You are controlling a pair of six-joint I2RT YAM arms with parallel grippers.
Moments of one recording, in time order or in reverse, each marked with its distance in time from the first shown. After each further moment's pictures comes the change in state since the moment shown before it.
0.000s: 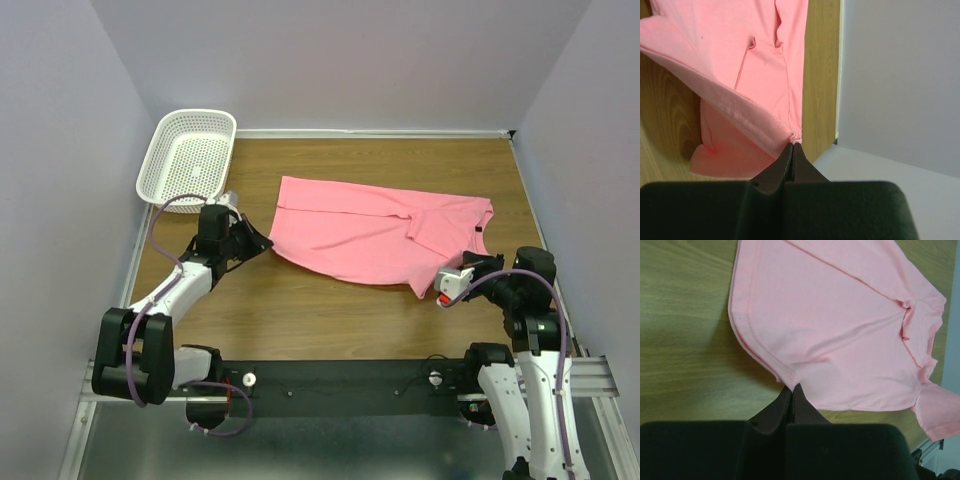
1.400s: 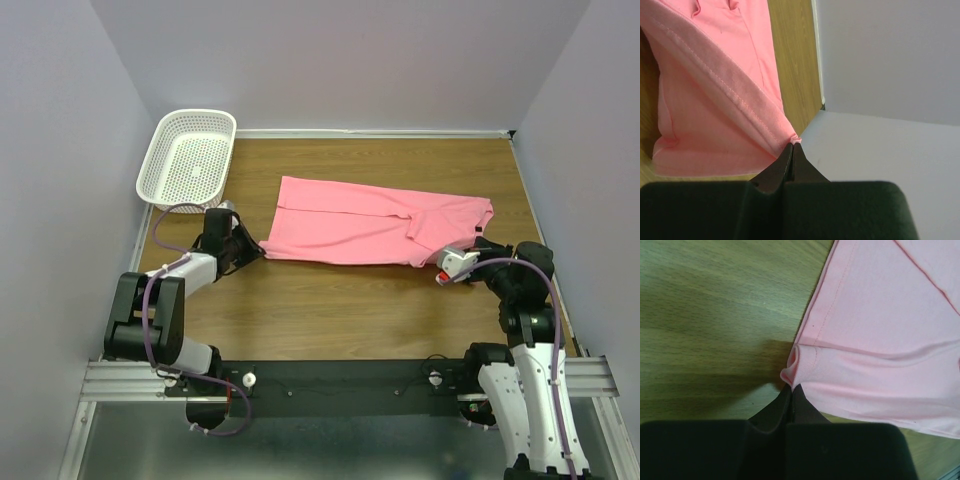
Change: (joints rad) left arm 0.041 0.194 -0.022 0.036 -0.103 -0.011; right arm 0.000 0.031 -0.077 0.254 0.175 0.132
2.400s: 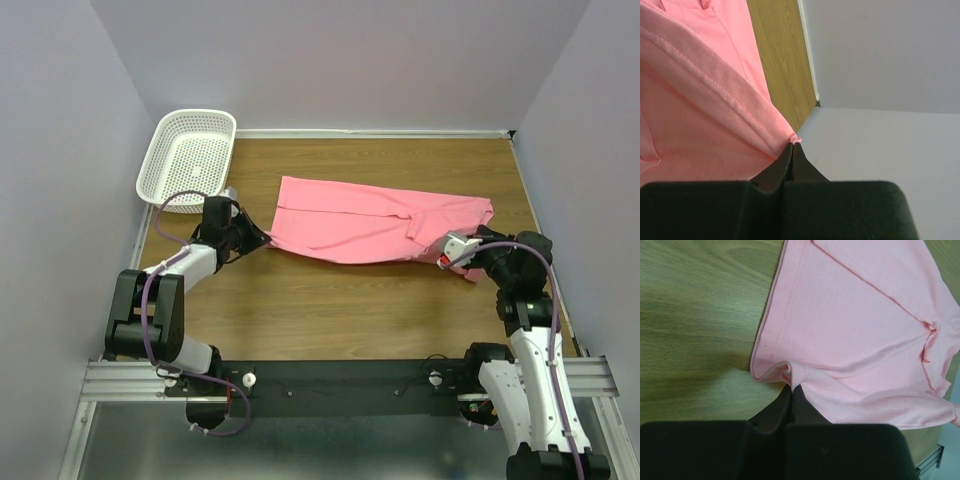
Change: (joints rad) left arm 0.001 0.019 0.085 0.011 0.090 -0.014; right arm -0.014 0.096 -0.015 0.168 0.016 0.061
